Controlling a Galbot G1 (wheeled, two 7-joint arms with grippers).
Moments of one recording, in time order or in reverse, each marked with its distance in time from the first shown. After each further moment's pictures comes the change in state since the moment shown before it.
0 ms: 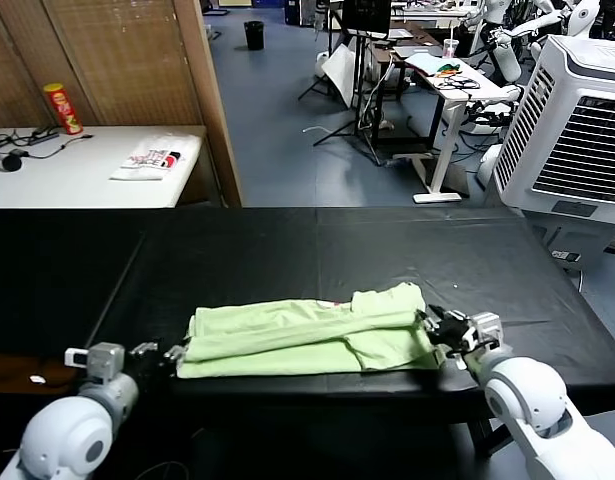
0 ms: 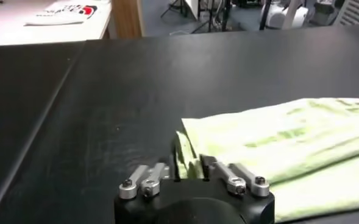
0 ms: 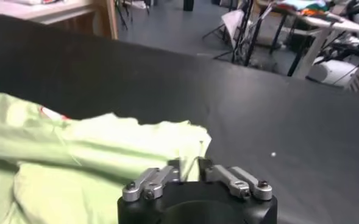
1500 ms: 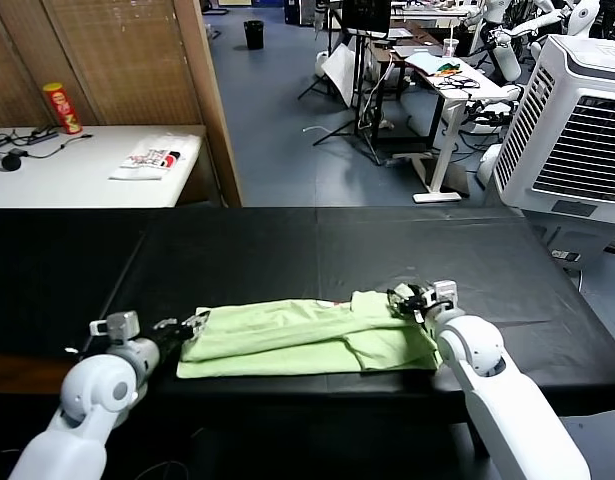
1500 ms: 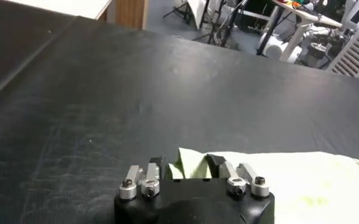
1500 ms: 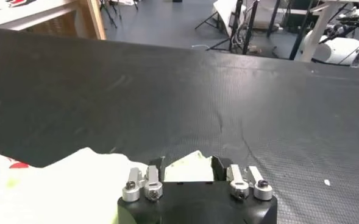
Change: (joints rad) left arm -0.262 -0.126 0.100 0.293 -0.073 -0.016 0.025; right arm 0.278 0.168 -0.218 -0.322 -0.088 -0.005 0.008
